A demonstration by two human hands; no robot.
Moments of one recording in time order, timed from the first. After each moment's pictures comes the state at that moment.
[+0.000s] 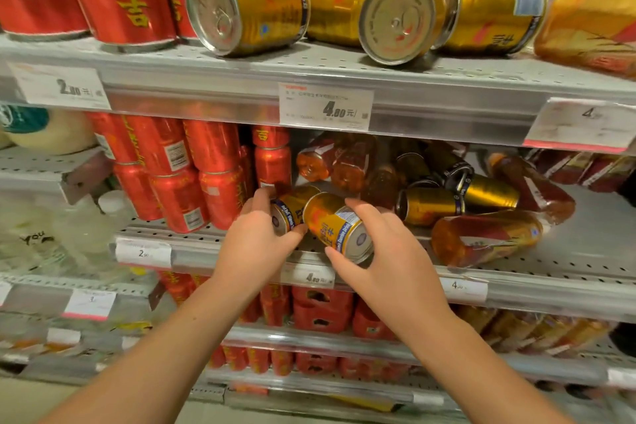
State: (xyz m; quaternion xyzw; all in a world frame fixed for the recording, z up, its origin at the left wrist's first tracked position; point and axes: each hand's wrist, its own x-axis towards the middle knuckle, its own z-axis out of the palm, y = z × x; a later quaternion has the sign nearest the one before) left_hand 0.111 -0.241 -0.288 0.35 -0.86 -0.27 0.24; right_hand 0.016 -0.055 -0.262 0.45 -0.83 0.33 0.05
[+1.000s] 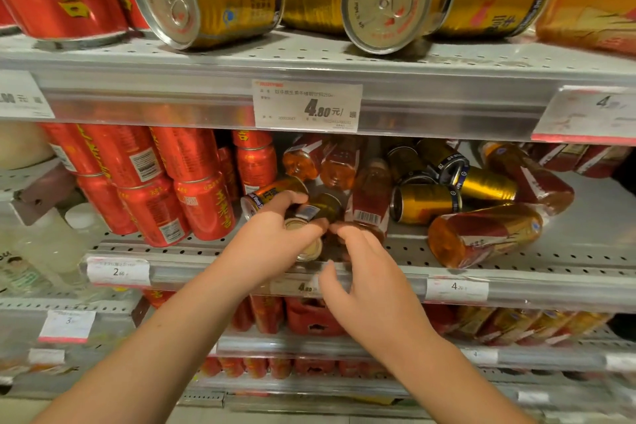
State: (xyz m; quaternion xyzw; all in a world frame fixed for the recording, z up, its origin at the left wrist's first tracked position) left_hand 0.089 -0.231 -0.257 0.31 -0.83 -0.44 0.13; right_hand 0.025 -0.065 -0.280 0.44 -0.82 0.37 -0.03
